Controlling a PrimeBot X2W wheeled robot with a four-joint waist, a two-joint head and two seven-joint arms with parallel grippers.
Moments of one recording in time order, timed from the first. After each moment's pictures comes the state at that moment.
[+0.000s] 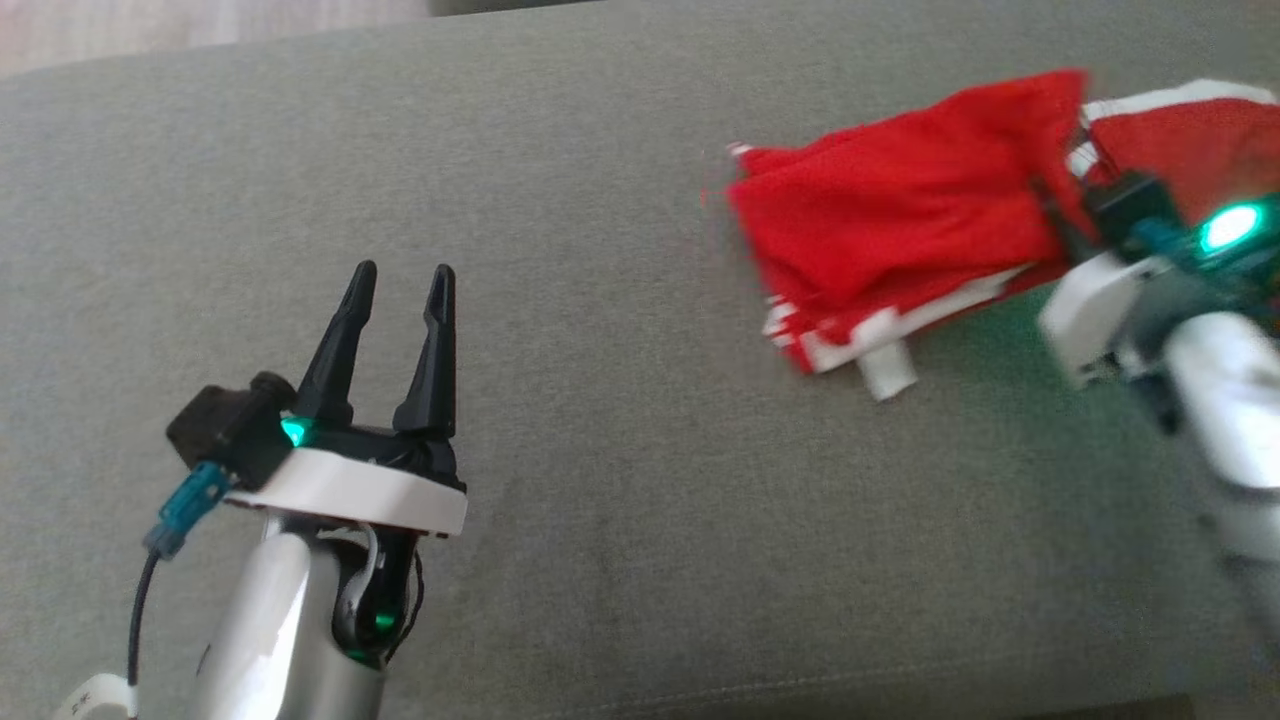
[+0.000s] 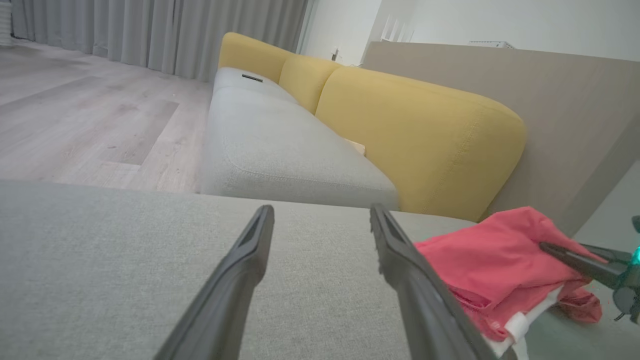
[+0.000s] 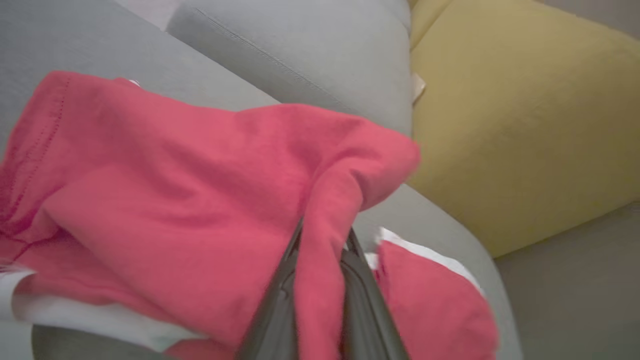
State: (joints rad) left arm -0.21 0.04 -0.19 0.15 -0.34 -0.12 -0.25; right arm -0.69 -0.36 0.35 0.72 -0.09 0.13 -0.01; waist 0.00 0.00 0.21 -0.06
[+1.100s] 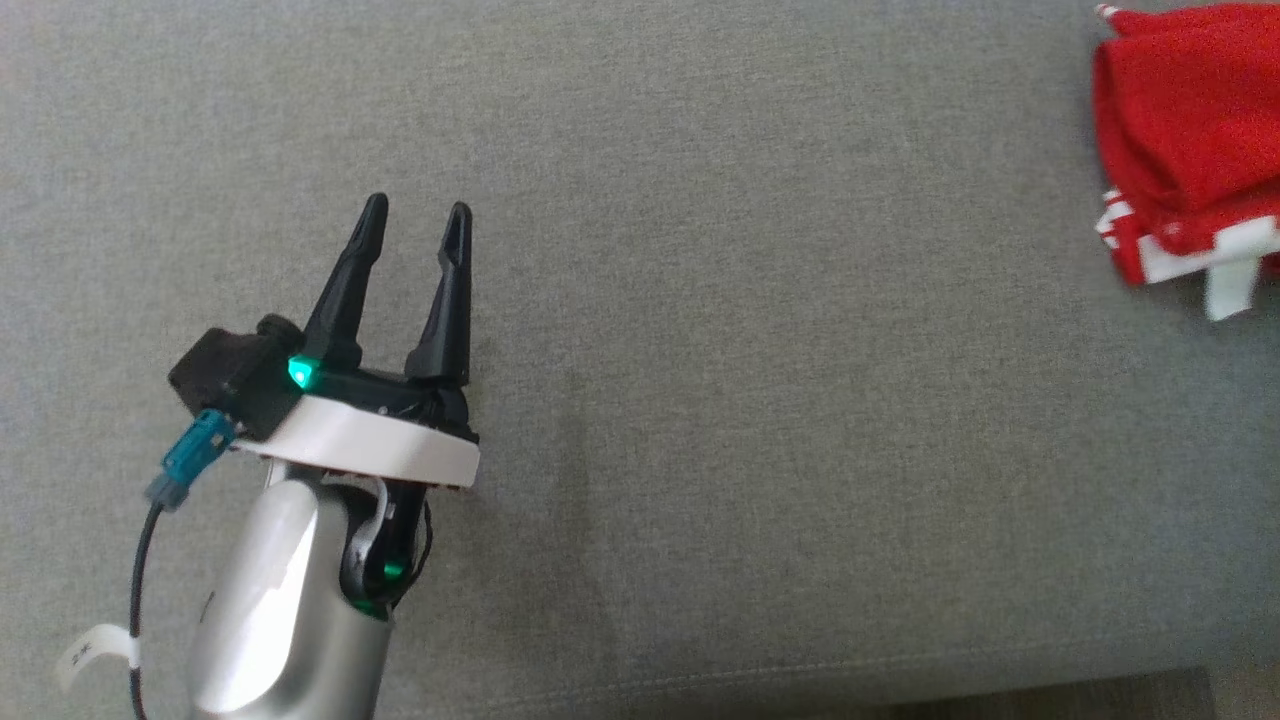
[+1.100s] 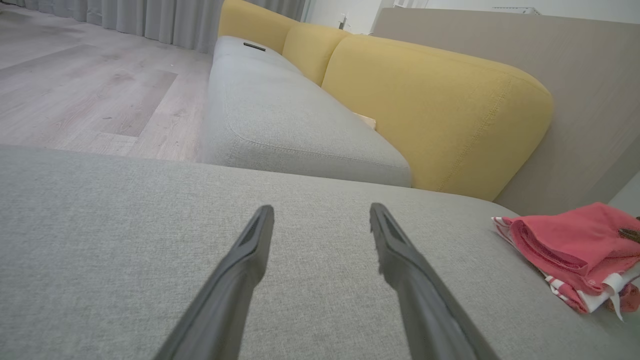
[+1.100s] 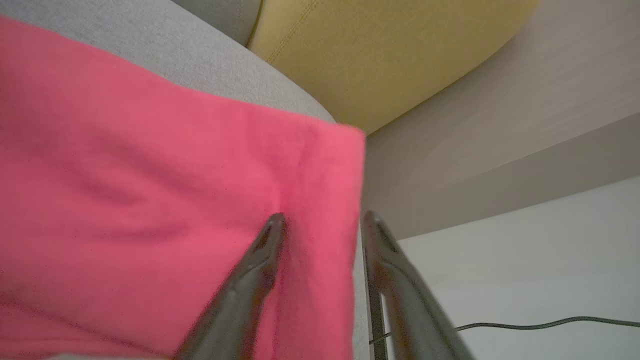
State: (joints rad) left arm -0.30 0.04 -0.21 0.14 -0.32 -0.12 -0.25; right arm -0.71 -0.62 -0.03 0.70 -0.24 0.13 0.18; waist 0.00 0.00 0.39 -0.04
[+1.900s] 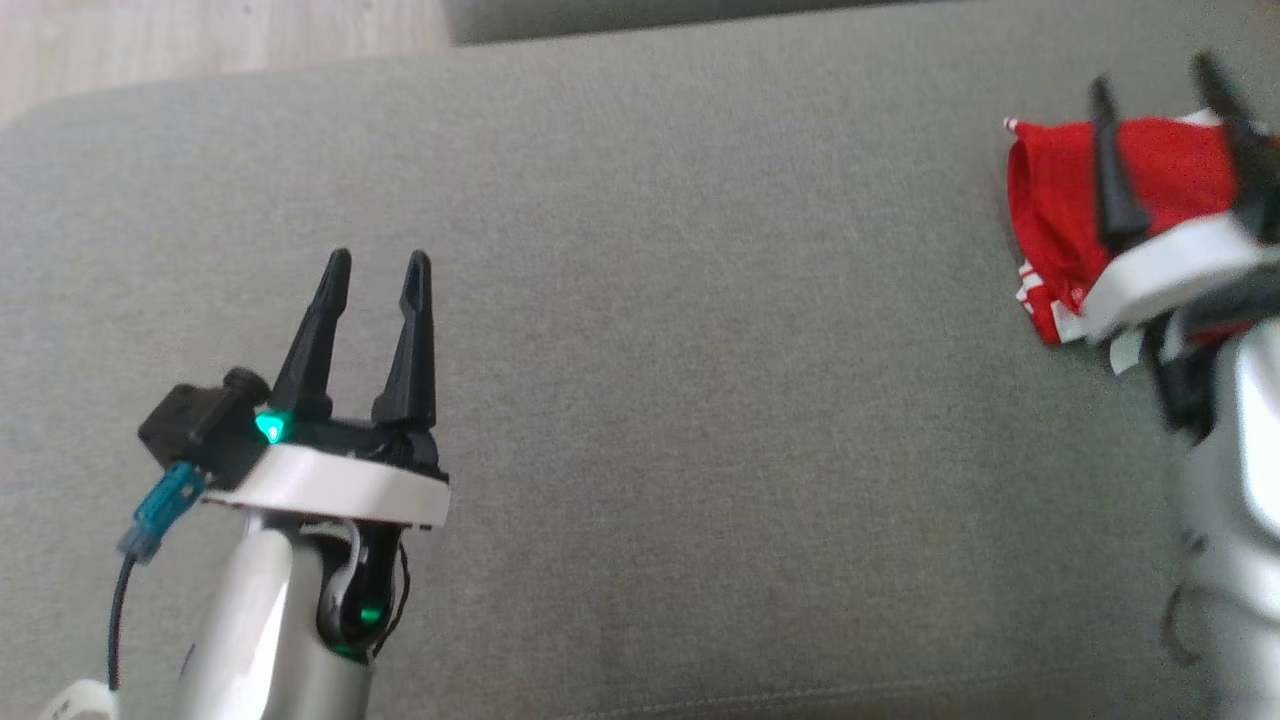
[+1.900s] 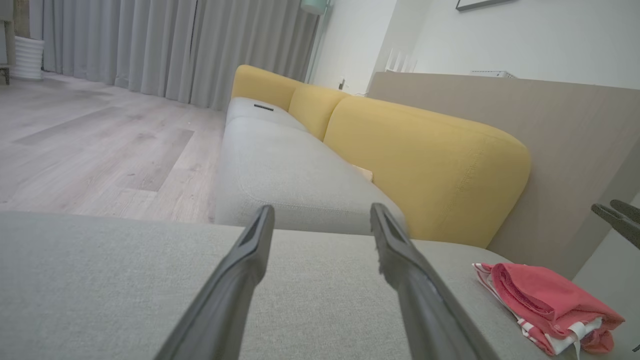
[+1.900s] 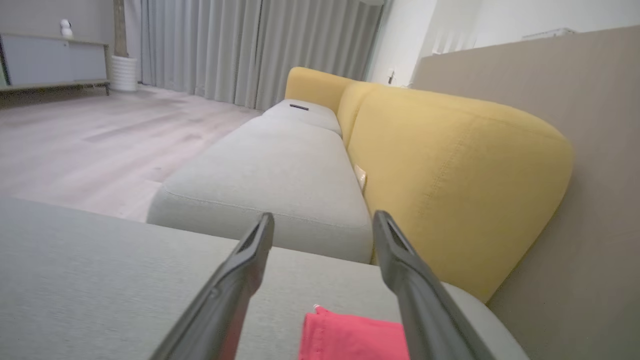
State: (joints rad) left arm -0.21 0.04 -0.16 0.13 -0.34 -0.12 -0.26; right arm -0.53 -0.21 -0.01 0.33 -0.05 0.13 0.00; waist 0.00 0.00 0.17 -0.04
